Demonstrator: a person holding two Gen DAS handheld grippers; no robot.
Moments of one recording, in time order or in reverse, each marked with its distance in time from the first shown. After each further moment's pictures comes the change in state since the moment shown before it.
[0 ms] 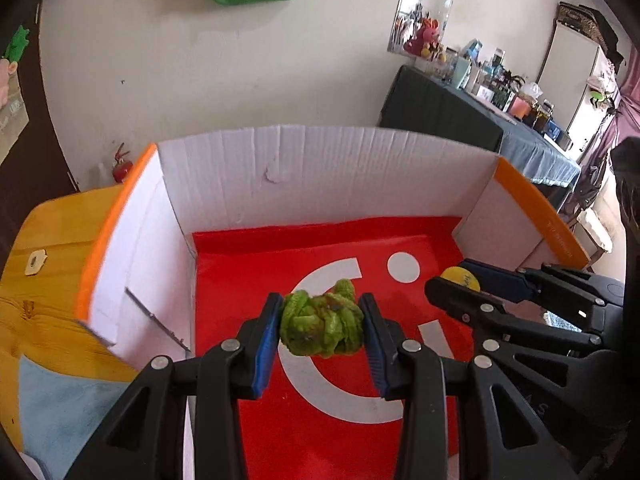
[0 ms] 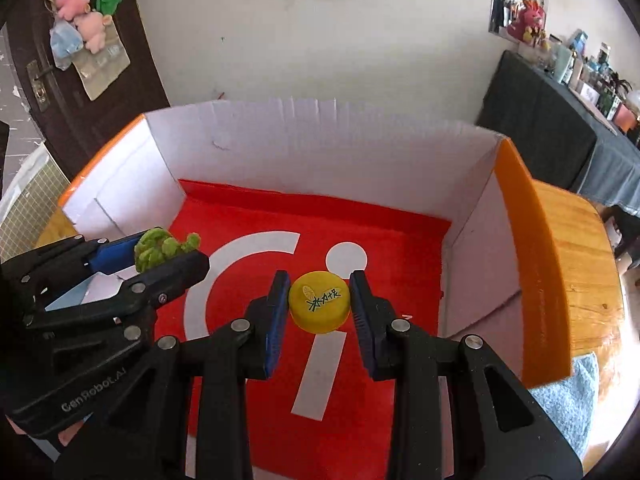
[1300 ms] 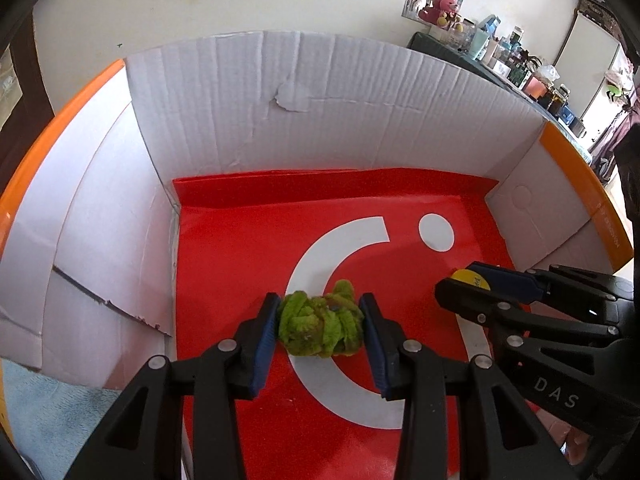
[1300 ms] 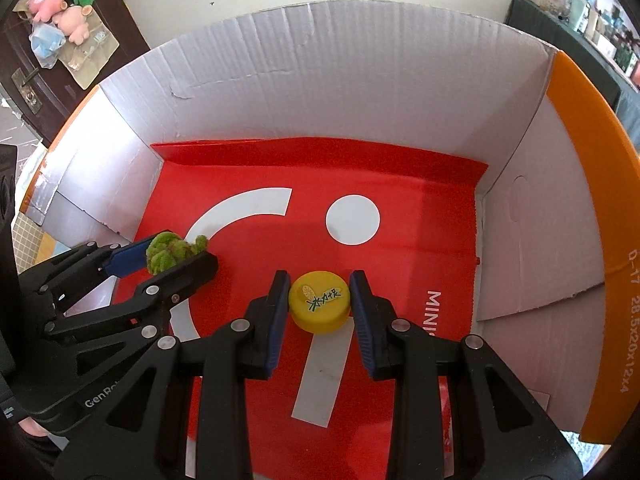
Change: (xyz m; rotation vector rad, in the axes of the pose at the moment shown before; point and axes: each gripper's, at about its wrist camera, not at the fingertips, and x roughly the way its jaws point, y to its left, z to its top) left arm 0.024 0.028 -0.020 -0.030 0.129 0.003; right arm 0.021 -0.036 -0.014 0.077 0.161 0.073
